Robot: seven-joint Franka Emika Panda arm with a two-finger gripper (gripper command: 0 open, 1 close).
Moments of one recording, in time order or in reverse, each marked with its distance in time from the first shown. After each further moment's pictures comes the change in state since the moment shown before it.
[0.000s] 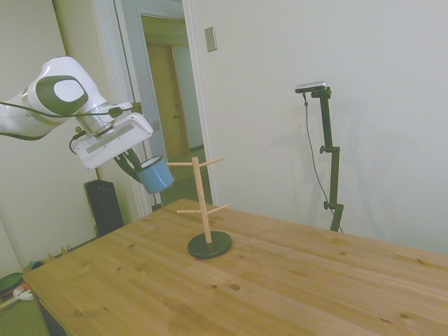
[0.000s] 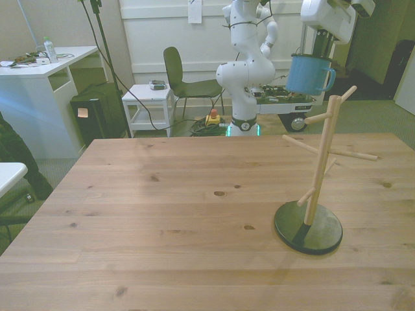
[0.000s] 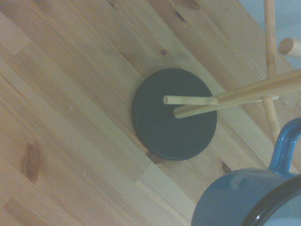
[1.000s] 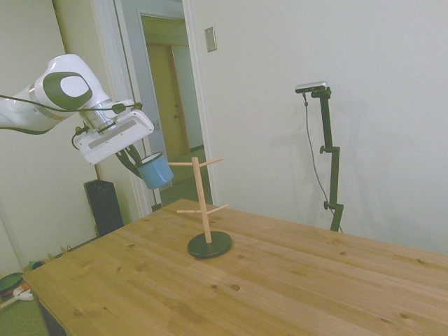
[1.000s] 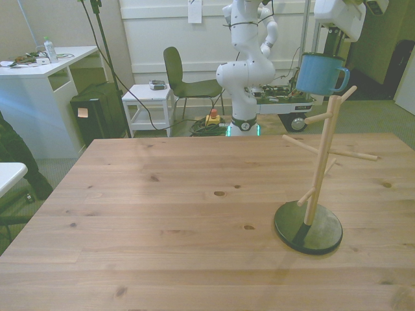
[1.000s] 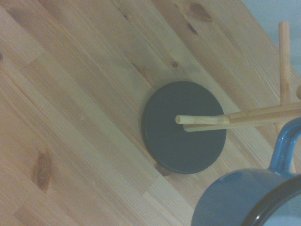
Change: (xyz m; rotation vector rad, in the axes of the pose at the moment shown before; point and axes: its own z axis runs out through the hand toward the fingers) arm 0.010 -0.027 -0.003 0.004 -0.016 -0.052
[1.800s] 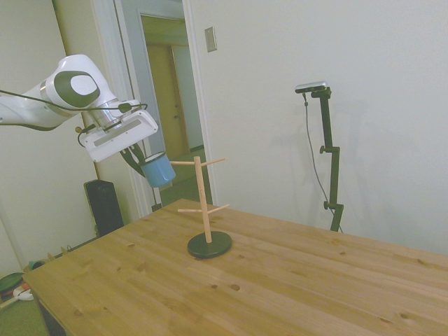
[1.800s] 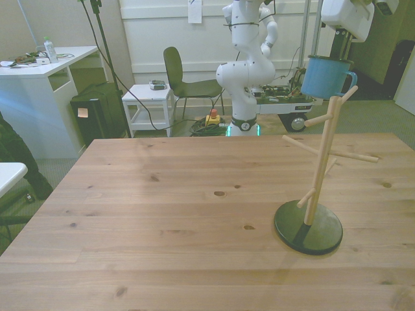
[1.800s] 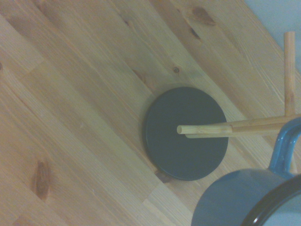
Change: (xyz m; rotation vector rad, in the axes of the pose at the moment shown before) arm 0.021 -0.001 0.006 0.006 -0.029 0.010
